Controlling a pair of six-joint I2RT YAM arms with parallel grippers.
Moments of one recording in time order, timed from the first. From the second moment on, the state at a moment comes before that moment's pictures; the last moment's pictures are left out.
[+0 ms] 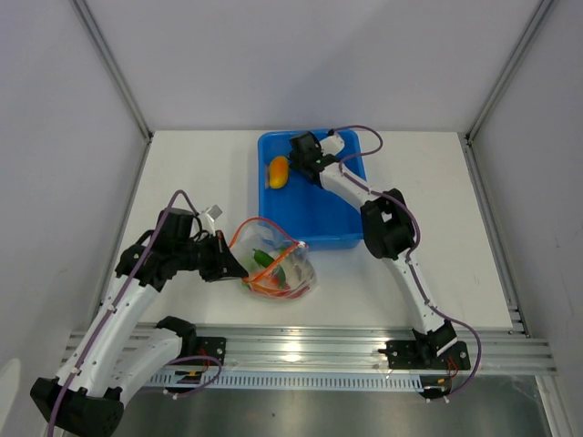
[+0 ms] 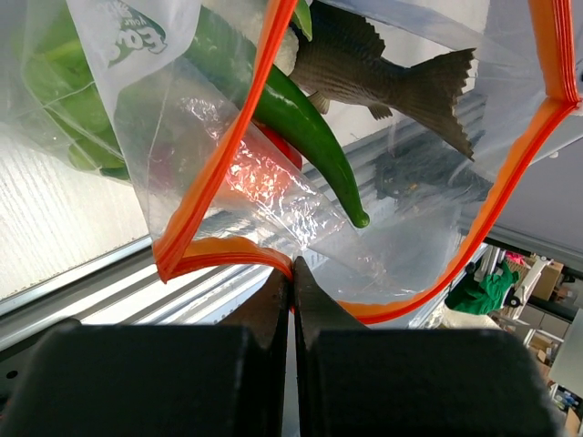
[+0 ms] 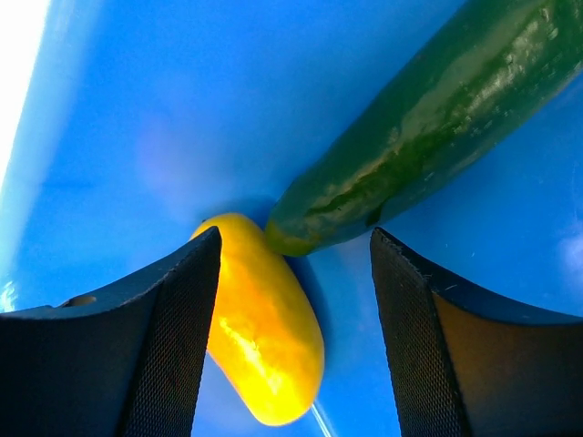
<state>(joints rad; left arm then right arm) -0.30 0.81 0.85 -0.95 0.58 -0.59 0.58 2.51 2.18 -0.35 0.47 1.19</state>
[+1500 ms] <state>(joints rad) -0.30 0.77 0.80 -0.94 0.58 -0.60 0.54 2.37 1.81 -0.10 0.43 1.21</state>
